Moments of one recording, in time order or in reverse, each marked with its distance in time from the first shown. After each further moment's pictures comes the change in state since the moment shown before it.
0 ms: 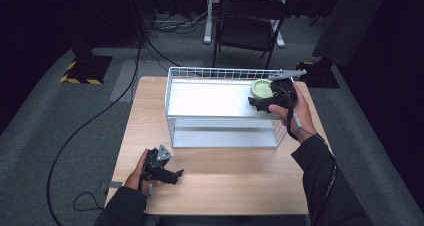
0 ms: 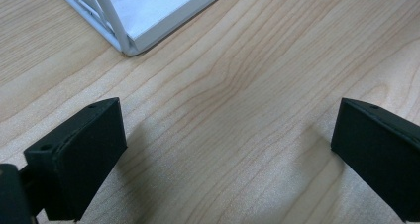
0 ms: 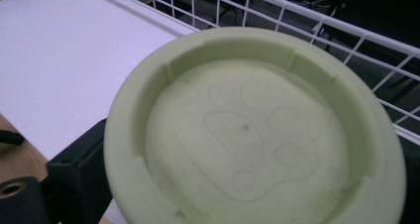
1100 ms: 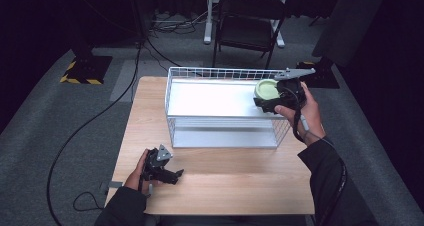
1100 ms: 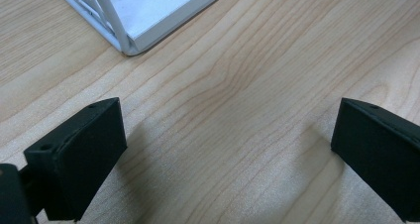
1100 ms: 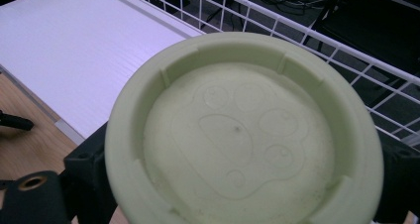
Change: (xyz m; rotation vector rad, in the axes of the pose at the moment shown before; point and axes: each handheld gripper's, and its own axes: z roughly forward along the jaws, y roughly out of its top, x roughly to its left) left arm 0.000 0.000 0.000 0.000 0.000 0.000; right arm 0.009 0.008 -0.029 0.026 -0.024 -0.047
